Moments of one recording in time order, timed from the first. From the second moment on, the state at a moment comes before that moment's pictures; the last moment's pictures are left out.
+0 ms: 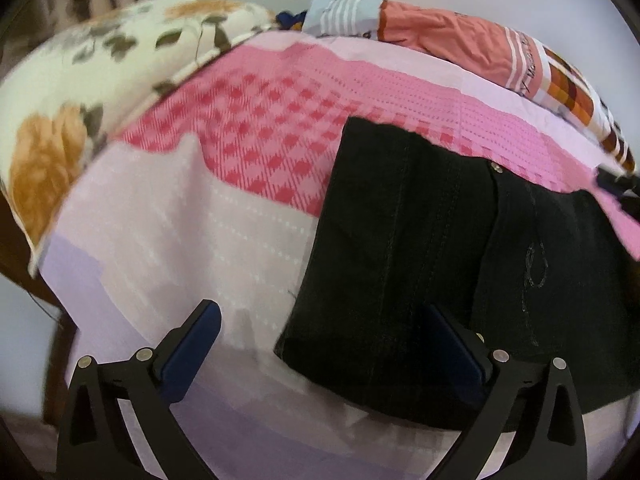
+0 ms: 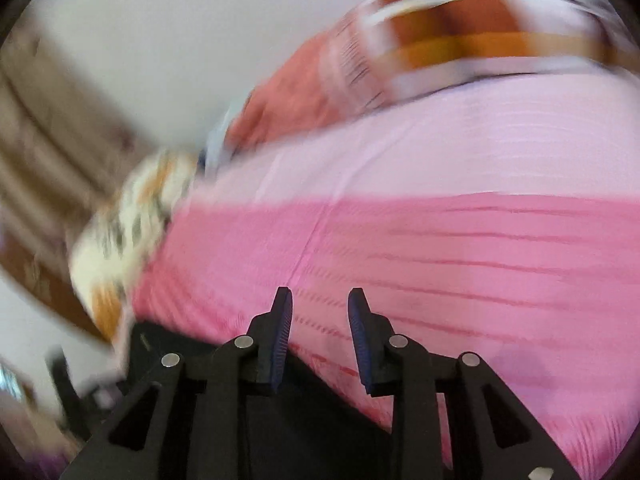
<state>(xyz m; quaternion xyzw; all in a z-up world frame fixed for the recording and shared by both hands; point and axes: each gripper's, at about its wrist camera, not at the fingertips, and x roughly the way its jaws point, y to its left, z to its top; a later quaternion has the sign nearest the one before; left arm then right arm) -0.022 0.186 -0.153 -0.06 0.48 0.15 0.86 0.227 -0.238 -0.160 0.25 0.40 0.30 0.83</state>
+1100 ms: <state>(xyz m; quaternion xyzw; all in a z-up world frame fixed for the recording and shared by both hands) 0.009 0.071 -0.127 -0.01 0.48 0.05 0.88 -0.116 -0.601 -0.245 0.59 0.29 -0.02 0.75</state>
